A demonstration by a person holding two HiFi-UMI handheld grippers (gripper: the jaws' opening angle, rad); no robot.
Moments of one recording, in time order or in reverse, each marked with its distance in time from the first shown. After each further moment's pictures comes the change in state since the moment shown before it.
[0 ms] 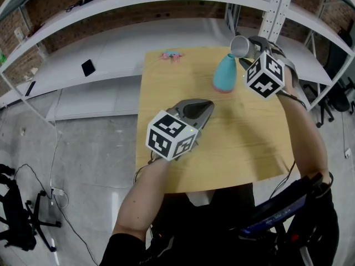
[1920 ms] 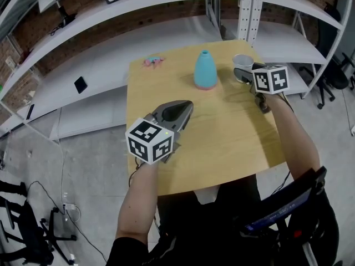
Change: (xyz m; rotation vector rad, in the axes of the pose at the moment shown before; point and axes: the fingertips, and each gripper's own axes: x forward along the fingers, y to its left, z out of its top) left arm -0.002 0.001 0.001 -0.004 0.005 0.005; right arm 0.018 0.063 -0.131 1.136 -0.131 0.272
